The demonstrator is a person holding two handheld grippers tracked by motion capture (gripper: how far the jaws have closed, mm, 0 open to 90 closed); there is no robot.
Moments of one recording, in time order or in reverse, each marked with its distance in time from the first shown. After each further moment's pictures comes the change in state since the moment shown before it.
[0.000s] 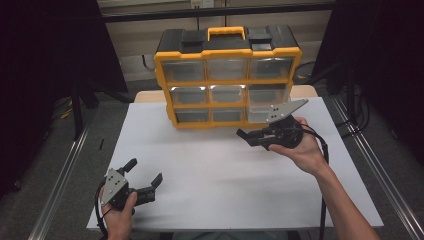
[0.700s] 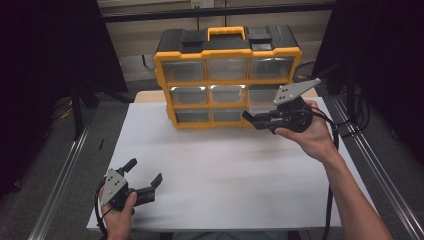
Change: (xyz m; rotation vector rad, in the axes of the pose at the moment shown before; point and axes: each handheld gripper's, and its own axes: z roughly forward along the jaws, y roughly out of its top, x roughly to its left) left arm 0.000 0.001 -0.001 -0.010 -0.003 0.003; right arm -0.013 0.032 -0.031 -0.016 -0.079 -0.015
